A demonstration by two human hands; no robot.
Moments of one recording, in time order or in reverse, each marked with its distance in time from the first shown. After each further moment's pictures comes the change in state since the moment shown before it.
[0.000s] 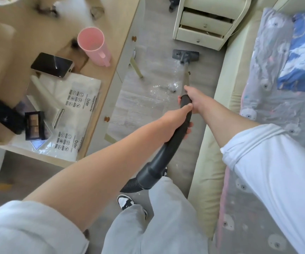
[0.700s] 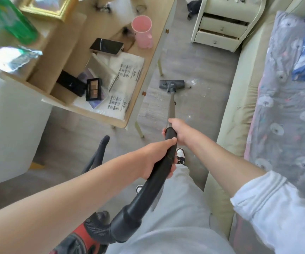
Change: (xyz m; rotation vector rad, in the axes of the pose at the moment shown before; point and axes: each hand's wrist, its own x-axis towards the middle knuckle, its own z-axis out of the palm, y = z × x) left_hand -0.202 -0.211 -0.110 -0.106 -0.125 -0.272; right_hand -0.152 0.251 0.104 -0.025 -0.132 0.171
